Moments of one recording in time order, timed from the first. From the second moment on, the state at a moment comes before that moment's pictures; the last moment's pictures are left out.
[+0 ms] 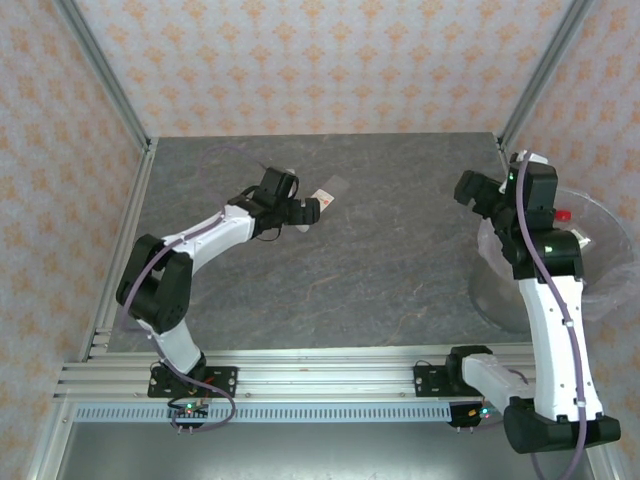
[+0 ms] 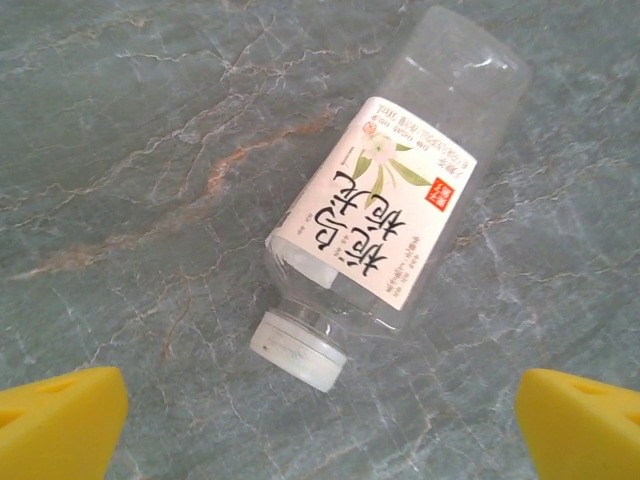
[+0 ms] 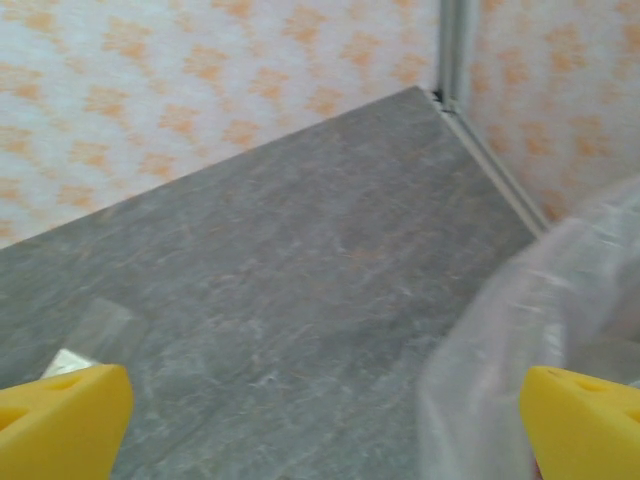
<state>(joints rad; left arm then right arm) -0.44 1.75 1.23 -0.34 -0.03 -0.43 0.06 0.98 1.36 -0.91 0.17 0.35</state>
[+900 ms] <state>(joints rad) -0.45 2.21 1.65 -0.49 0.05 -0.18 0.11 0.97 1.32 -0.87 0.17 0.35</state>
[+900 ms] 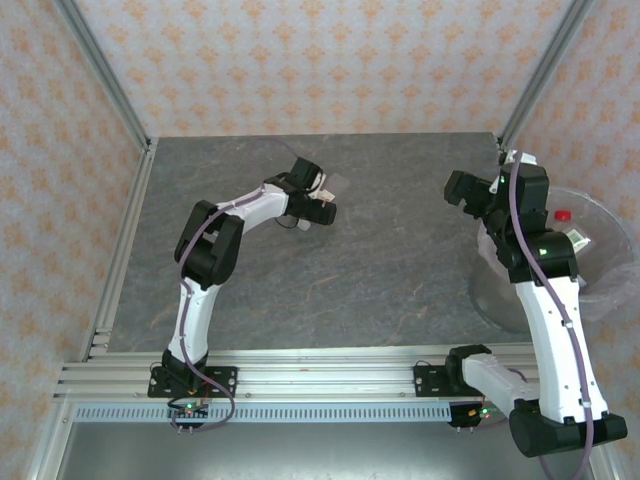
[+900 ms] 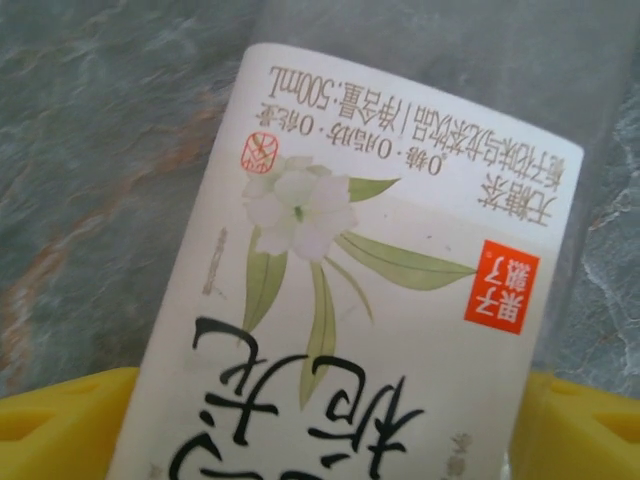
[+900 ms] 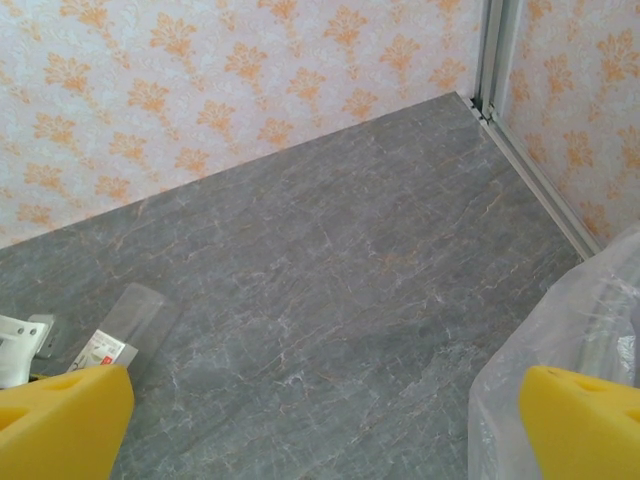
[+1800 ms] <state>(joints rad) -0.50 1.98 1.38 -0.38 0.03 -0.20 0.12 0.97 1.18 -0.68 -0.03 0.47</state>
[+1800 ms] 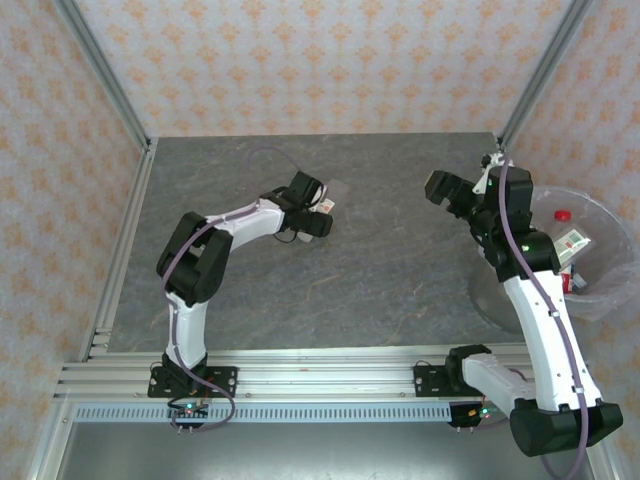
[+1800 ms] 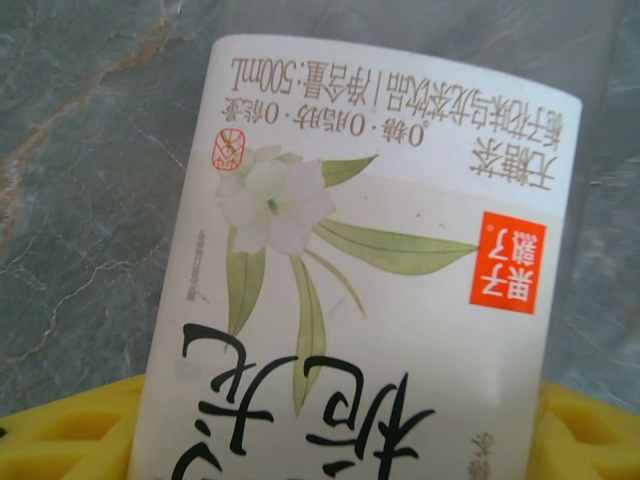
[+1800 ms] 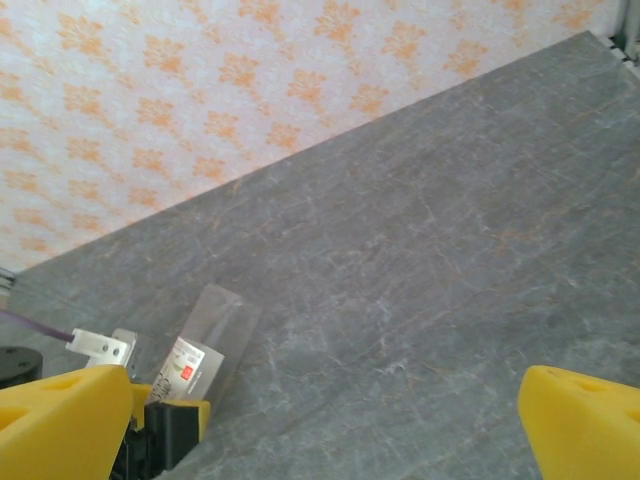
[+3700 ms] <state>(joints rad) -0.70 1.49 1.14 -0.11 0.30 -0.25 0.37 1.26 1.20 -0.41 -0.32 0.72</state>
